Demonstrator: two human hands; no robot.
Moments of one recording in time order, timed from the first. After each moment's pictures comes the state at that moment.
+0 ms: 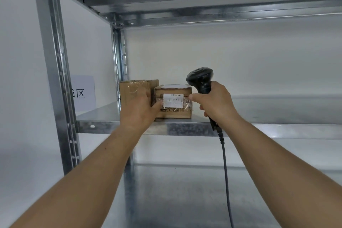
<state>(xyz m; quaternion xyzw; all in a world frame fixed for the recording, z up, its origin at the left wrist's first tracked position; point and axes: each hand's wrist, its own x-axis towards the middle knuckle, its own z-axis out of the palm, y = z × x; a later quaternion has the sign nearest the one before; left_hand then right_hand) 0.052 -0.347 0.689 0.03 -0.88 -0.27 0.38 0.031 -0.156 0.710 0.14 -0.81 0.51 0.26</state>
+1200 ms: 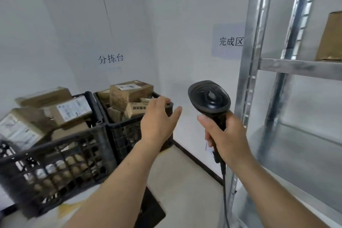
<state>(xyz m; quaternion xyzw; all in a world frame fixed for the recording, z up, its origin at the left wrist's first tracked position) 0.363 -0.554 0.542 0.38 -0.81 -0.18 0.41 0.270 -0.408 0.536 0.44 -0.60 0.66 -0.09</state>
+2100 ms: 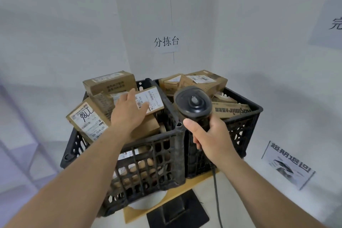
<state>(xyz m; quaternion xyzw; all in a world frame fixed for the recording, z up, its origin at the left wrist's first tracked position) 0.597 -0.849 0.521 0.60 -0.75 -0.09 0.27 0.422 -0.700 0.494 0.55 -0.55 0.58 -0.24</state>
